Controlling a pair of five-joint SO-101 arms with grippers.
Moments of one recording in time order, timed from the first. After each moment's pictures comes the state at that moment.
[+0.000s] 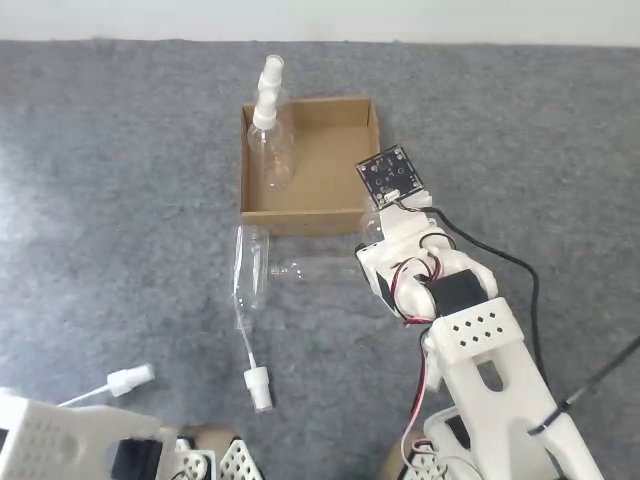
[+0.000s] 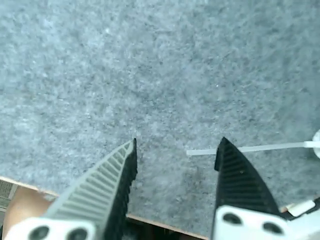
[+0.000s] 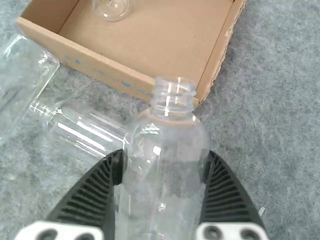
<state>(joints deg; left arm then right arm) -88.3 17.5 5.7 84.8 -47.0 -24.1 -40.4 51.0 48.0 6.9</state>
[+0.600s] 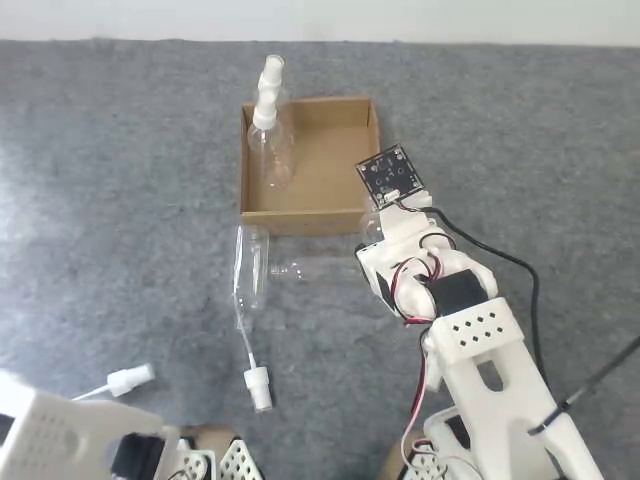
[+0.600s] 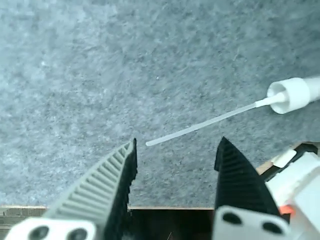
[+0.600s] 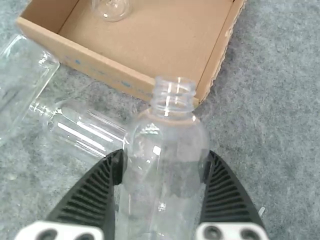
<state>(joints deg) -82.4 17.5 -0.9 97.3 -57.6 -24.1 -40.4 51.0 48.0 6.9</state>
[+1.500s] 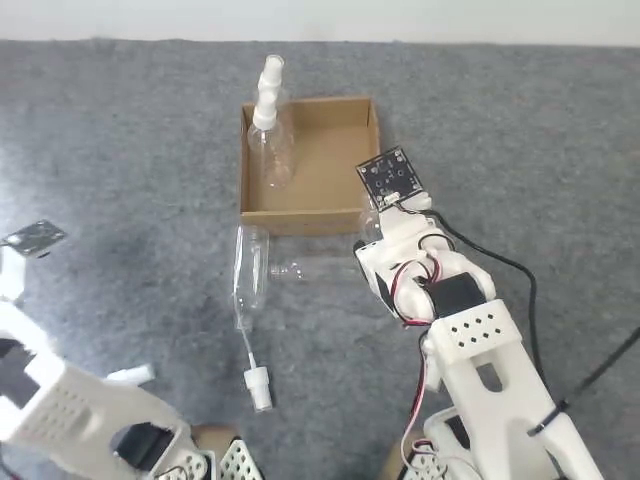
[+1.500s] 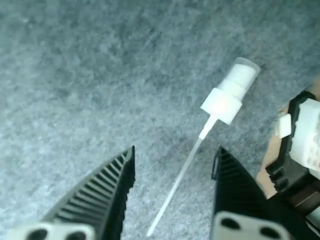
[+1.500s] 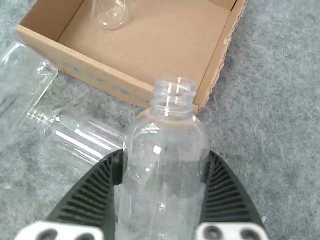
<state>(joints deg) -63.1 17.2 4.7 98.3 -85.6 -24.0 -40.4 53.3 43.8 6.9</state>
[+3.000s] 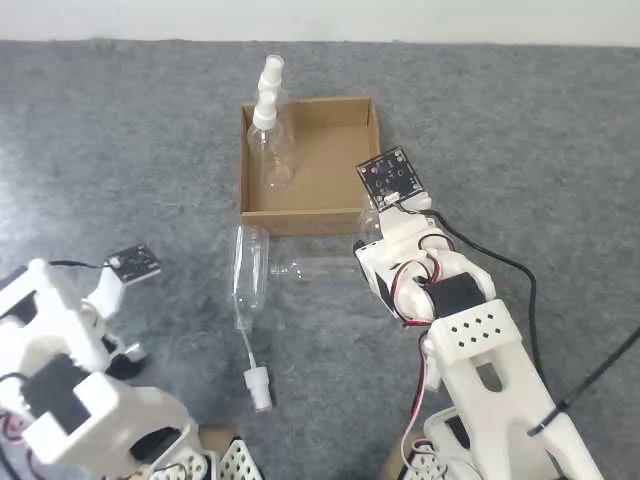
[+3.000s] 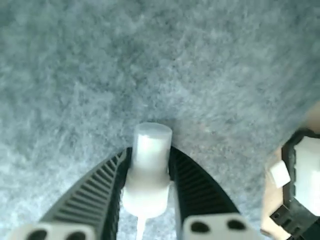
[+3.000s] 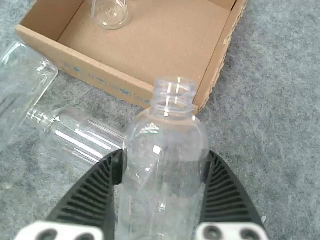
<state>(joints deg) -50.8 3.6 40.8 74.2 -86.7 -24.0 -40.4 53.3 43.8 6.9</state>
